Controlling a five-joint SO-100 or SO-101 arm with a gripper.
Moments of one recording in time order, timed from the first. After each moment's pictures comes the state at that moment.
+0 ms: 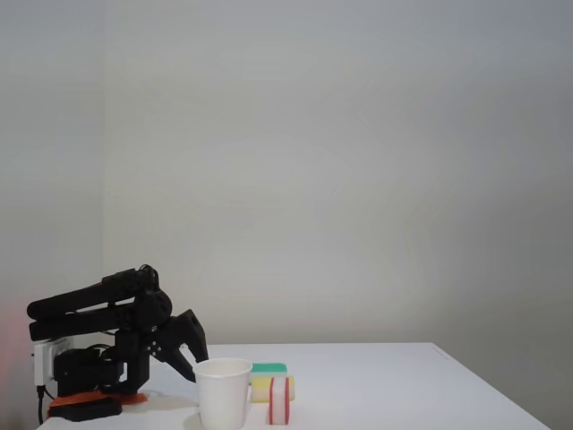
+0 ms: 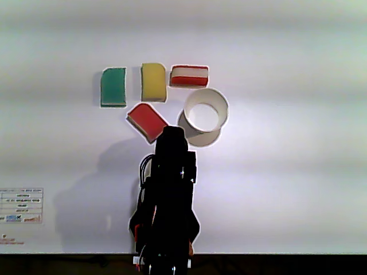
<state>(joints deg) 4.9 186.4 177.2 75.5 -1.5</state>
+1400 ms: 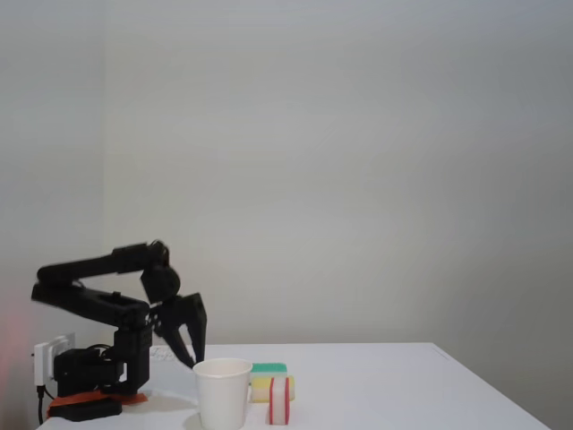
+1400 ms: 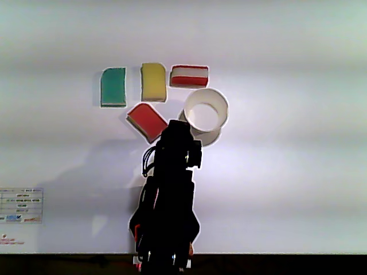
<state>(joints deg) 7.7 158.5 153.8 73.4 -1.2</state>
